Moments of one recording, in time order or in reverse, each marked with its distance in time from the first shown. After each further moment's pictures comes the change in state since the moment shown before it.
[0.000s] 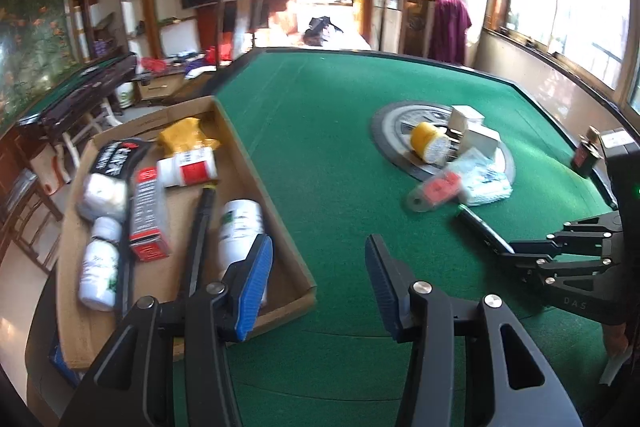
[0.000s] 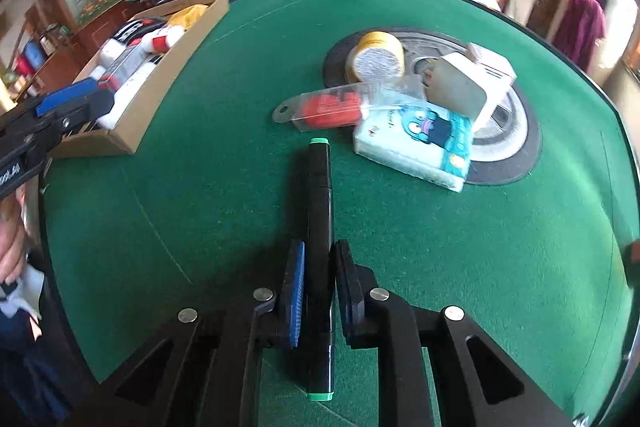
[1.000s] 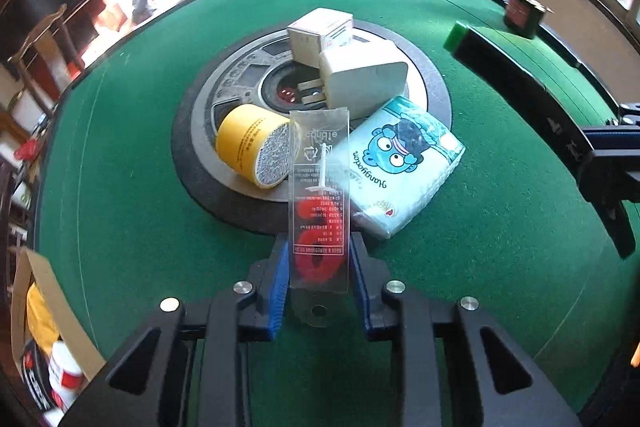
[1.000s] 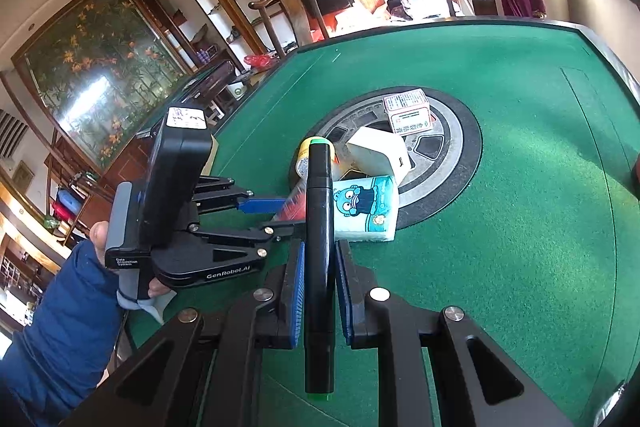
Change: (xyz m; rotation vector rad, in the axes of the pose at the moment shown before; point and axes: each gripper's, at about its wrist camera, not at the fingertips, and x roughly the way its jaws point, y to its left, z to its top) left arm 0.131 -0.119 0.058 0.532 0.316 -0.235; right arm -0.064 -0.085 -0.006 0.350 -0.268 0.217
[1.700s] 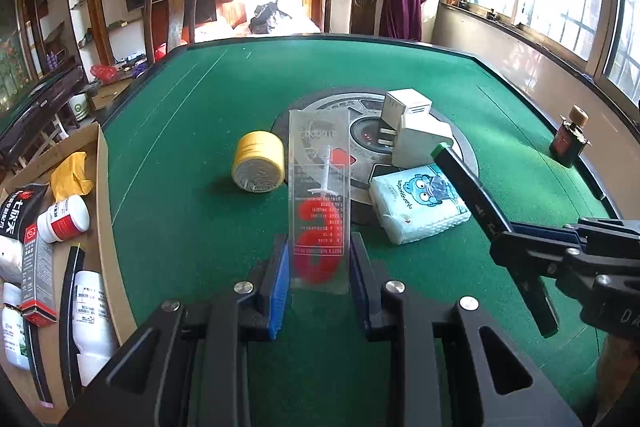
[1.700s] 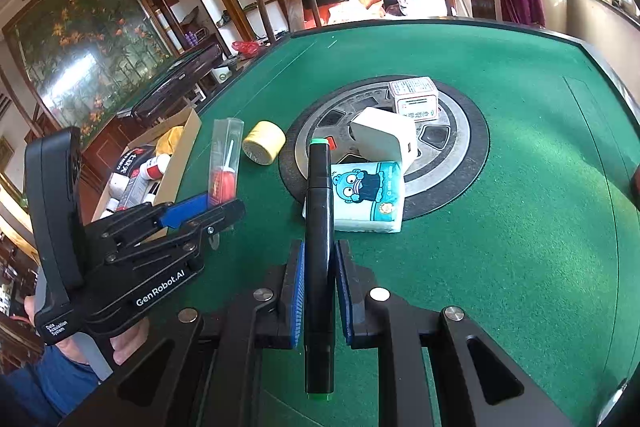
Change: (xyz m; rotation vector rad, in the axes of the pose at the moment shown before) left arm -0.057 0.004 -0.059 -0.431 -0.287 0.136; right arm 0.027 0.019 -0.012 -0.078 0.031 -0.097
